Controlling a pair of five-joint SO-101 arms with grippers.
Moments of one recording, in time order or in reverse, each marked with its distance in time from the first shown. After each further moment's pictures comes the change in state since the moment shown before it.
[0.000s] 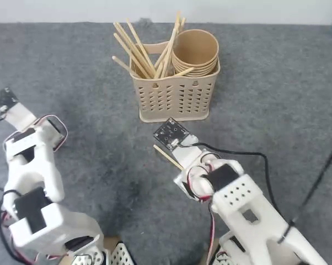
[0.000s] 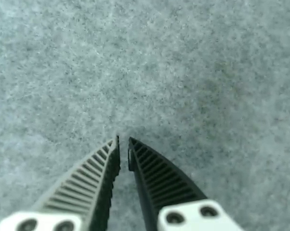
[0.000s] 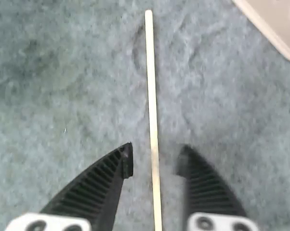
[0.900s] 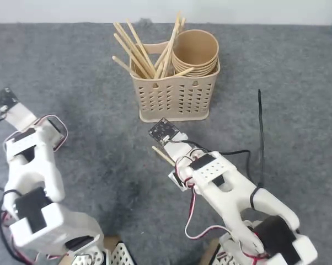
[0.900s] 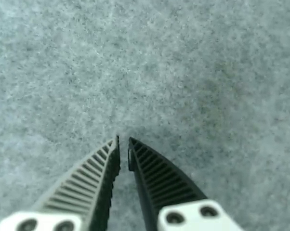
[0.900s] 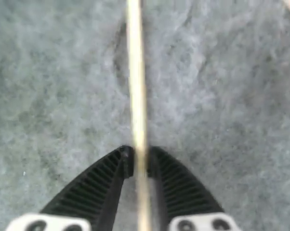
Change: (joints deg) left arm 0.0 0.0 0.0 0.0 0.0; right arm 0.5 27.3 -2.4 -18.5 0.0
